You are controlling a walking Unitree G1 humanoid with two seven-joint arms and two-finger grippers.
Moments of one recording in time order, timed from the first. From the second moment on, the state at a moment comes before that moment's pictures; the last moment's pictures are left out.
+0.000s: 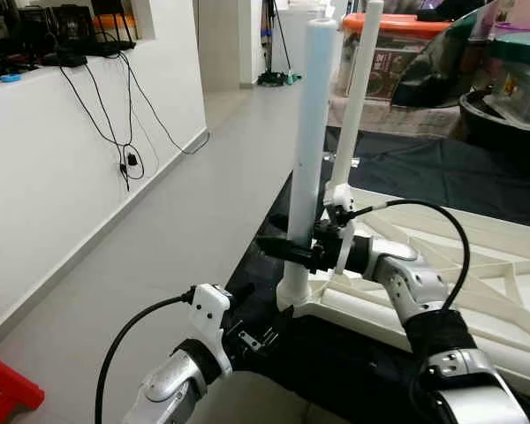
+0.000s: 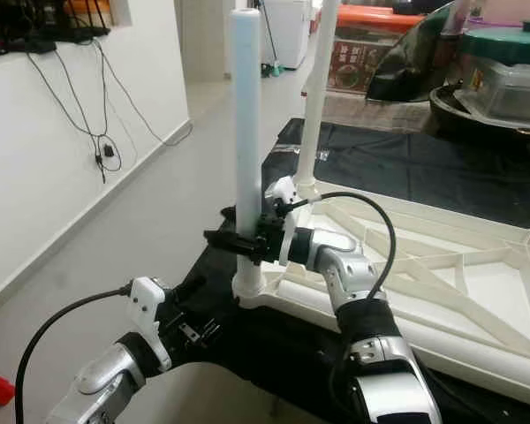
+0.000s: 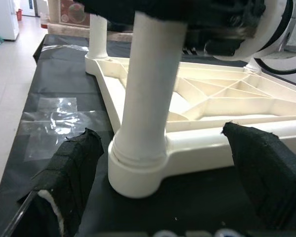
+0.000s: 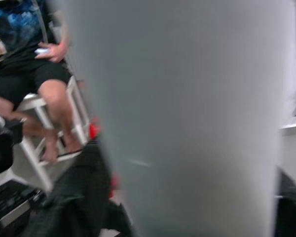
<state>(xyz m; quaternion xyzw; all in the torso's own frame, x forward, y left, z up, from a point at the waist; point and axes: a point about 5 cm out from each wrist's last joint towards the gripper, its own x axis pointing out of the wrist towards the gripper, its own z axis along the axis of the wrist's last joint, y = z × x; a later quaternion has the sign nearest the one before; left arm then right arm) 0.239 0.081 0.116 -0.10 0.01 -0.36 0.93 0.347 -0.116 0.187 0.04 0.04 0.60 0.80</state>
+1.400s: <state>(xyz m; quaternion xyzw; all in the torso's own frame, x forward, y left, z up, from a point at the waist) 0.237 0.082 0.113 -0.10 0.01 -0.36 0.93 0.351 -0.144 0.178 0.07 -0.01 -0.22 0.97</state>
